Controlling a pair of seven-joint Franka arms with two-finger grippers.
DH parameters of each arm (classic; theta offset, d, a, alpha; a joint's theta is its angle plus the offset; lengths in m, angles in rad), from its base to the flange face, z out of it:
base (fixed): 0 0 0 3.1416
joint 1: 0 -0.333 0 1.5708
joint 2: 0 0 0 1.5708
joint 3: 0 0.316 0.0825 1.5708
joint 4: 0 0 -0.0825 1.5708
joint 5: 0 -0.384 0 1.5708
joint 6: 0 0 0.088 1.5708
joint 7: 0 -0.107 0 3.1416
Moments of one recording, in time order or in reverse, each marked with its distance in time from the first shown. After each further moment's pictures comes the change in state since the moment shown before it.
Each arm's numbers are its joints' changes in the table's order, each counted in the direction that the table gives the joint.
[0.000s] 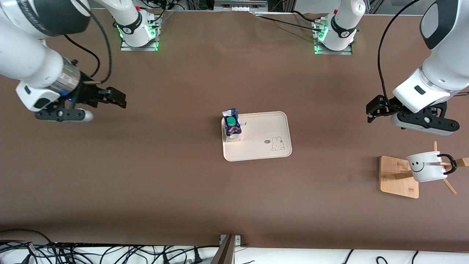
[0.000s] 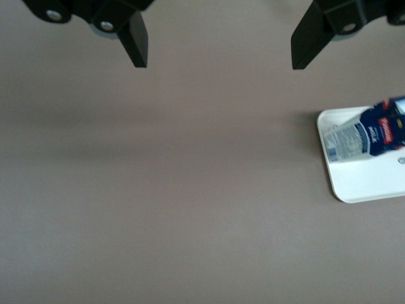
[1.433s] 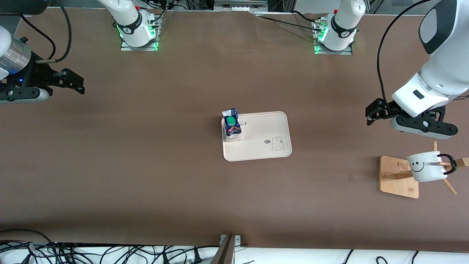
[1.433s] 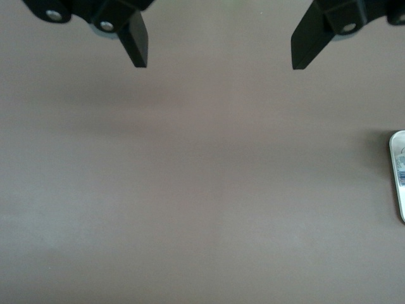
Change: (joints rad) left arm -0.001 0.045 0.001 0.052 0.000 -0.002 0.000; right arm 0.214 -0.115 0.130 -0.091 0.145 0.000 0.177
